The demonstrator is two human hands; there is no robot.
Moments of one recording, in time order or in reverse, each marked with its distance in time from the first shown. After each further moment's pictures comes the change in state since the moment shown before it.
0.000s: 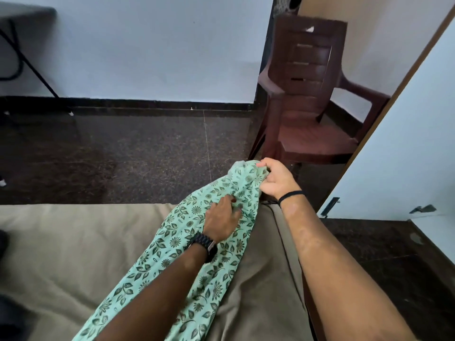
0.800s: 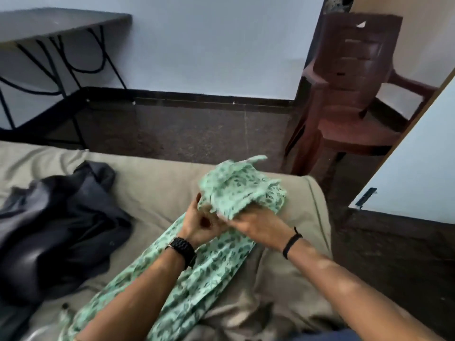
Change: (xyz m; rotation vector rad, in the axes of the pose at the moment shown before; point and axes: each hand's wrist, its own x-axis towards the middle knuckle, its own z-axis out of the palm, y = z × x) left_hand -0.184 -0.078 -0.082 -2.017 -0.155 -0.555; right_hand -0.155 0.182 -0.003 -1.894 -0.634 -1.803
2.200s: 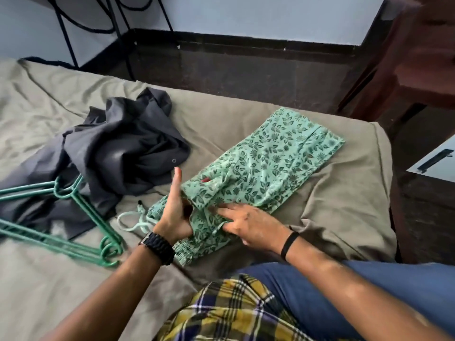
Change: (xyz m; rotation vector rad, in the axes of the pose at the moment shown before) left_hand -0.192 -0.018 -0.100 0.274 0.047 0.121; right_hand 0.008 -0.181 0.018 0.438 -0.449 -0.113
